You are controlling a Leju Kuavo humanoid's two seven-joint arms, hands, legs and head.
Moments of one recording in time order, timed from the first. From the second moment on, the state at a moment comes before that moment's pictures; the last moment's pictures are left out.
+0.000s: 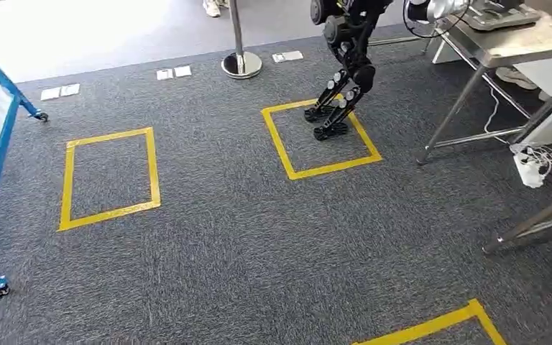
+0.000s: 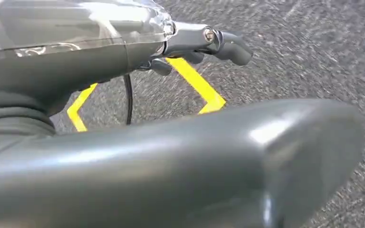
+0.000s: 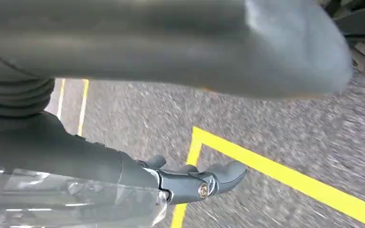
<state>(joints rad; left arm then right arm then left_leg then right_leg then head) -0.07 -0.18 0.93 -0.19 -1.27 0.28 -0.32 -0.04 0.04 0.32 -0.18 0.30 -0.16 0.04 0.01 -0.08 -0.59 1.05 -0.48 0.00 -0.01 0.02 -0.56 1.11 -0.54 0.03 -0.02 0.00</state>
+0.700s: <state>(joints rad) -0.07 -0.19 0.93 -0.19 -1.27 0.28 -0.32 -0.04 0.04 0.32 -0.18 0.30 -0.16 0.05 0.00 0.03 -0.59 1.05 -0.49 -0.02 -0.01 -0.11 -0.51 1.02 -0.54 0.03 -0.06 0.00</state>
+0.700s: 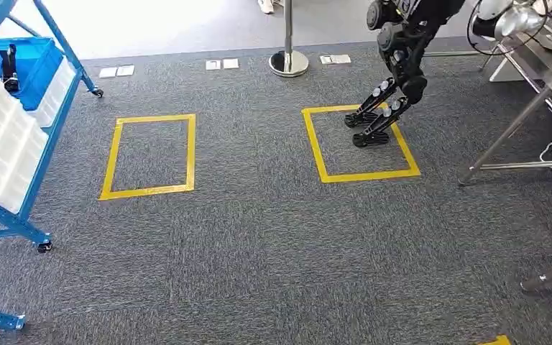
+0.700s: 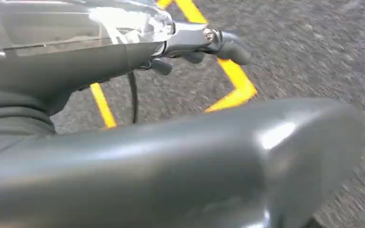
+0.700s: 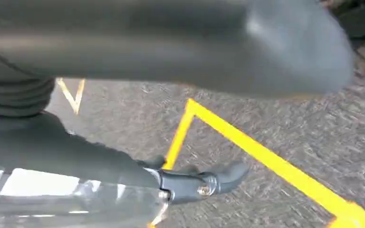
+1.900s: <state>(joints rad) -0.08 -0.19 0.93 -0.19 -1.27 0.28 -0.31 -0.04 0.05 0.33 -0.18 0.31 -0.16 0.04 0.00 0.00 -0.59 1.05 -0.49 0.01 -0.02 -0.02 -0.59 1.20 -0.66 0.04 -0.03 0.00</state>
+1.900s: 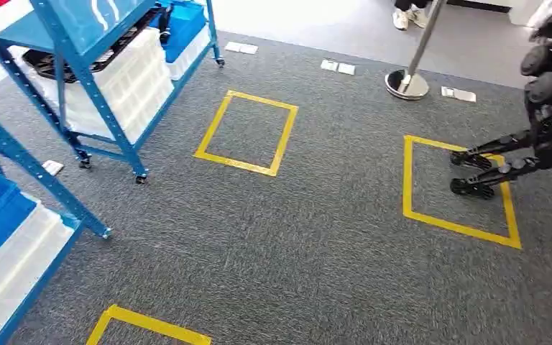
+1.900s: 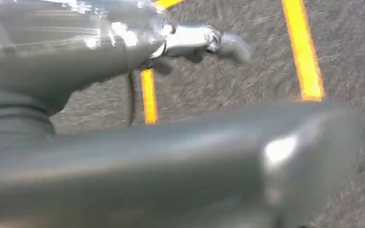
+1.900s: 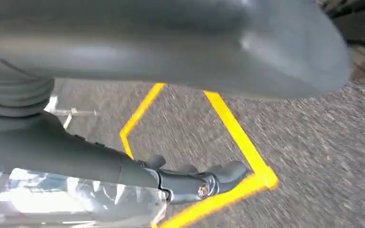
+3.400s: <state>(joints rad) -0.07 -0.19 0.93 -0.19 -1.28 0.29 -0.30 -0.04 0.05 0.34 -0.18 0.33 -0.15 0.05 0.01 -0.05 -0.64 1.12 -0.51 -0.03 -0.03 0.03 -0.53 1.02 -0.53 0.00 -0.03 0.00</state>
